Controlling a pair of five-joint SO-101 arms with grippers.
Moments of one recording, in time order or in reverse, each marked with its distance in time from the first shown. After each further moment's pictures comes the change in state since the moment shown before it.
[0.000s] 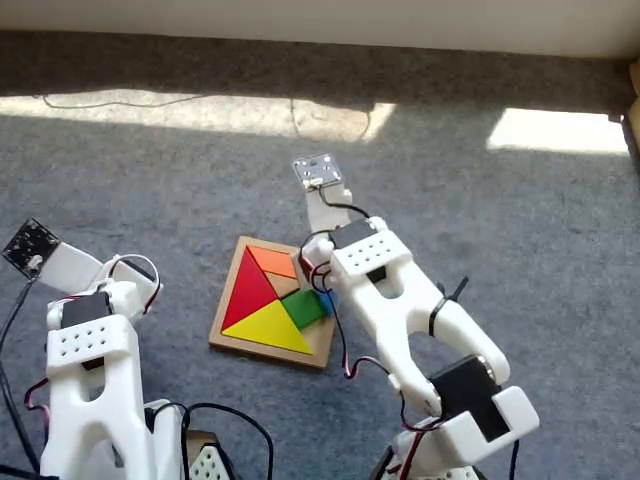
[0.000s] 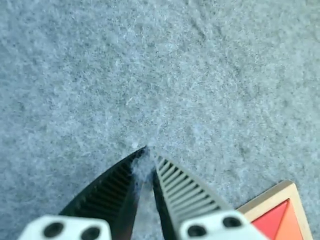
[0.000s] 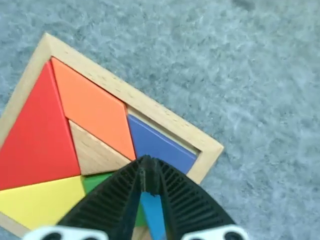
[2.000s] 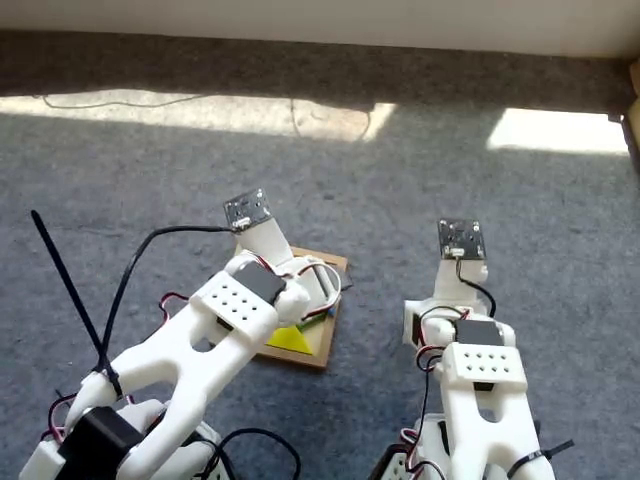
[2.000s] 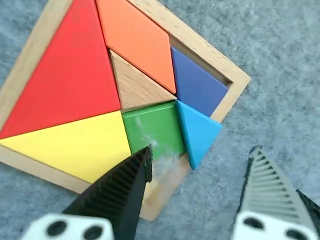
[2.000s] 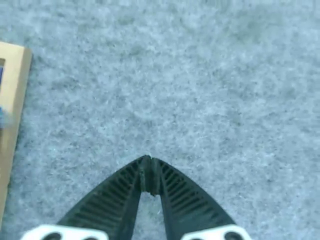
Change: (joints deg) left arm 53.5 22.7 -18.7 3.5 20.5; right arm 29.8 -46.5 44.9 -5.1 8.3
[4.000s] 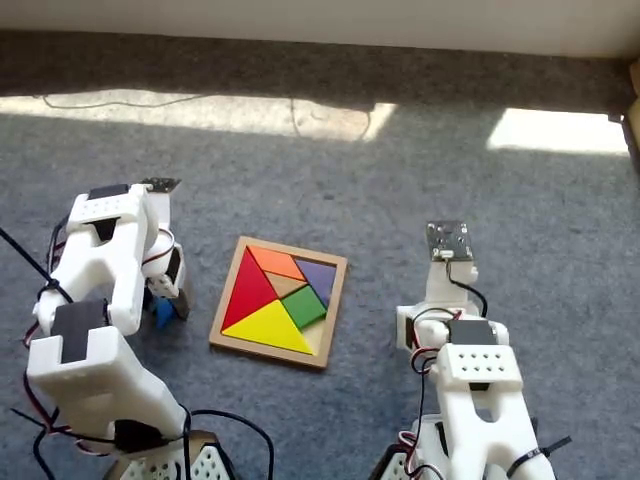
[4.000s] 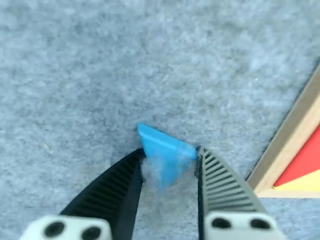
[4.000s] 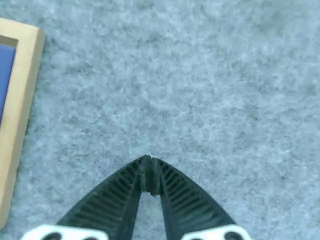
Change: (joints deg) left arm -49.8 36.2 -26.5 25.6 -74.4; right arm -2.9 0.0 0.0 2.1 0.0
